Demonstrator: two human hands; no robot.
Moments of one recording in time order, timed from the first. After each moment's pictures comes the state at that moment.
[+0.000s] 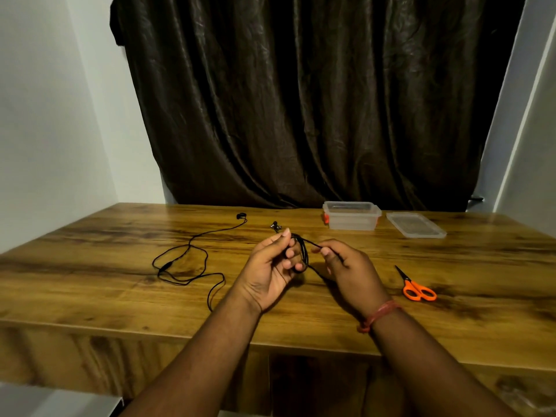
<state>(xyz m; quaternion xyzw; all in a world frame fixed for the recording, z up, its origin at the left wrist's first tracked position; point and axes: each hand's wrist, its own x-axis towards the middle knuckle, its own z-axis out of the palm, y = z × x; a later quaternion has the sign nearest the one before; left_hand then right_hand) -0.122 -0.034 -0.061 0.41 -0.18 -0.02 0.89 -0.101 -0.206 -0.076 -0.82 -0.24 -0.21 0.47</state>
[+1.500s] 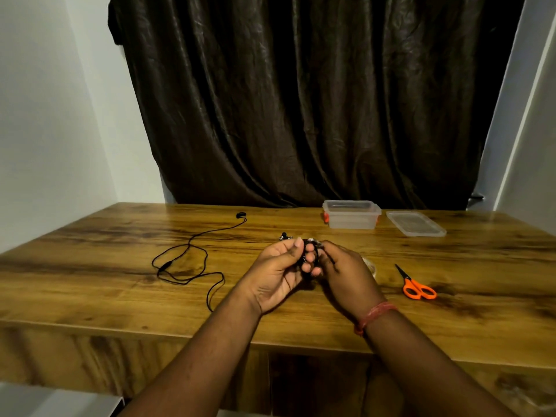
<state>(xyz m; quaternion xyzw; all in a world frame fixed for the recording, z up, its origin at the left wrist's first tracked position) -0.122 -0.042 -0.066 0.46 -0.19 -0.08 0.86 -0.097 -0.200 -0.084 -0.83 -0.27 -0.23 0.42</state>
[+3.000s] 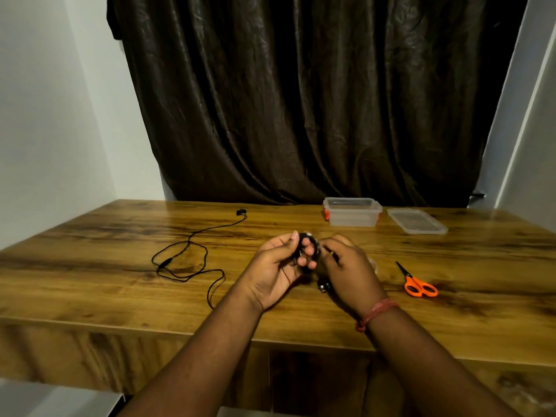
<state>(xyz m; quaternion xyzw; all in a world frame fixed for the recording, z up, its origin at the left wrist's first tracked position) -0.123 -0.043 -0.064 0.44 -0.19 -0.04 0.87 -0.091 -0.199 -0.085 -0.83 -0.26 -0.26 0.42</state>
